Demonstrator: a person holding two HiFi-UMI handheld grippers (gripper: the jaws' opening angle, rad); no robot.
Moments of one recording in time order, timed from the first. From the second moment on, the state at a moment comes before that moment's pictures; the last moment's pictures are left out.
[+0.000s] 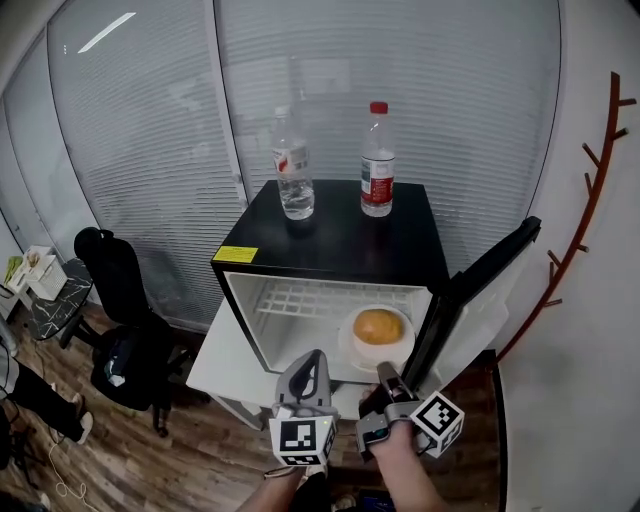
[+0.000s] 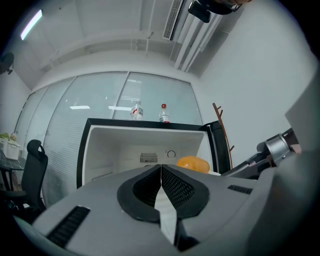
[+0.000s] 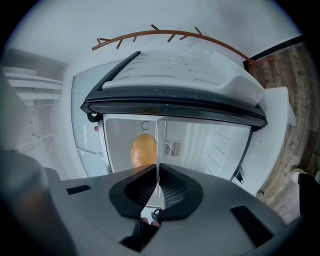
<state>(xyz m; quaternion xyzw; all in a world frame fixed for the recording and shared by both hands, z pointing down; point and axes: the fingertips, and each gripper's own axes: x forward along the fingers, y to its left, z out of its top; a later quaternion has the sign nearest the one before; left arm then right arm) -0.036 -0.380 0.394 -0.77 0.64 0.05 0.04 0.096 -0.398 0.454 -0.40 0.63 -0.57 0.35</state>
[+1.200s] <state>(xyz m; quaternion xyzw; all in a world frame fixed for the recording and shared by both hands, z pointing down) -0.060 -0.492 0.409 -0.80 0.60 0.06 0.02 0.080 -0.501 0.454 -0.43 0.58 -0.57 0.40</state>
